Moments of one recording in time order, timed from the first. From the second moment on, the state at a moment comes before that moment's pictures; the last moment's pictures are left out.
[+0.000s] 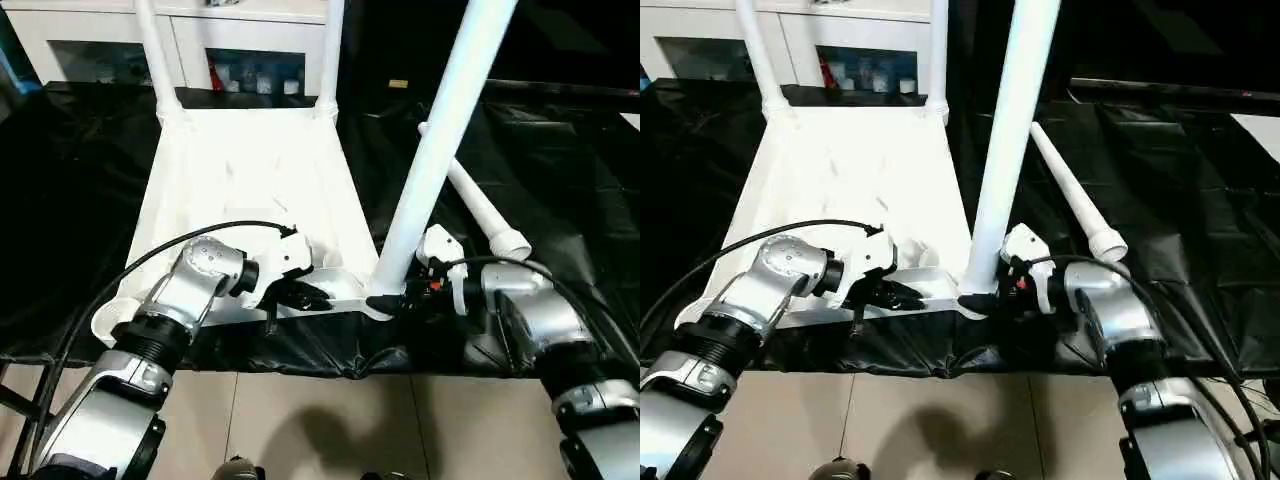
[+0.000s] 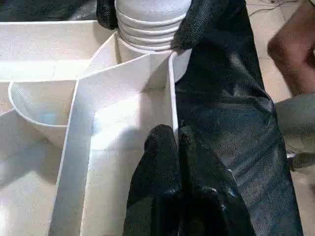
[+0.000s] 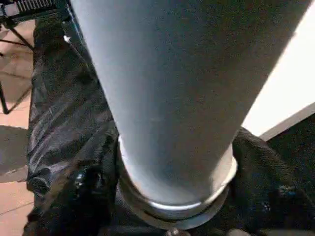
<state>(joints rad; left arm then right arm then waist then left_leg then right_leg) -0.68 0.32 -0.30 0.66 0.09 0.06 -1.30 -0.58 -0.37 0.17 0.68 0.08 0.08 1.21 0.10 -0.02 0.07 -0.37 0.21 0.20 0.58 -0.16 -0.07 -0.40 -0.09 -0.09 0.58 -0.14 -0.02</state>
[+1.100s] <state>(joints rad) -0.68 0.17 -0.25 0.69 0.11 0.15 -0.99 -0.48 -0.09 0.01 0.62 0.03 0.05 0.39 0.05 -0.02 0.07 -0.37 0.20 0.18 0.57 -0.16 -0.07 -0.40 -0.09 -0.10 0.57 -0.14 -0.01</state>
